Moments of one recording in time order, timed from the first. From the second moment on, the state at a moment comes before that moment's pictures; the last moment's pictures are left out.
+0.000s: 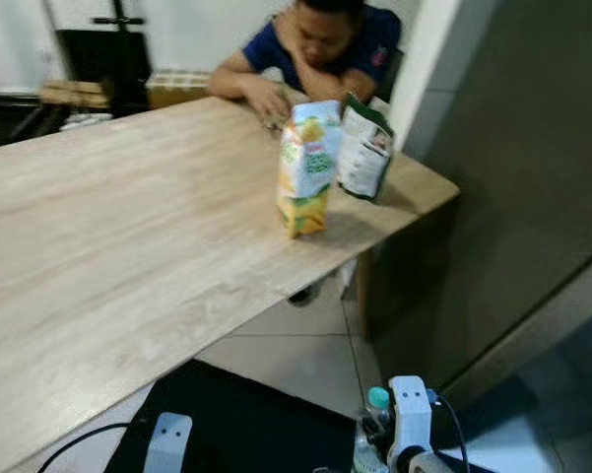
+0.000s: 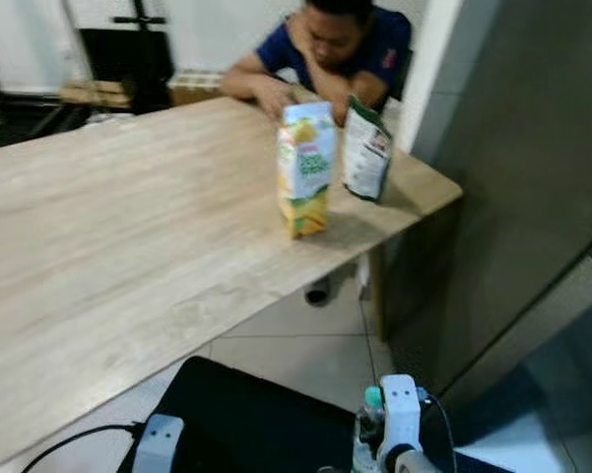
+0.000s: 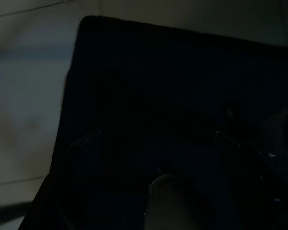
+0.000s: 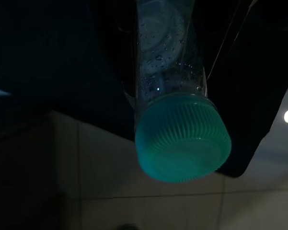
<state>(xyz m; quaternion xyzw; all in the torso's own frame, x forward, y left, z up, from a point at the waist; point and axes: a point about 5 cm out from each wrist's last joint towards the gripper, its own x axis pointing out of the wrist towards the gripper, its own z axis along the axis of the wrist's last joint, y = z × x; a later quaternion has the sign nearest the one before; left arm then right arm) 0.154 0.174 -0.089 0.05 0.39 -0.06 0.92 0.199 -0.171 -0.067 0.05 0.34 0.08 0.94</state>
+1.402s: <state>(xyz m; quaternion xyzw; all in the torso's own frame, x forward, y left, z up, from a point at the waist) 0.159 0.166 -0.089 0.02 0.39 -0.06 0.92 0.198 -0.177 -0.068 0.04 0.34 0.07 0.94</state>
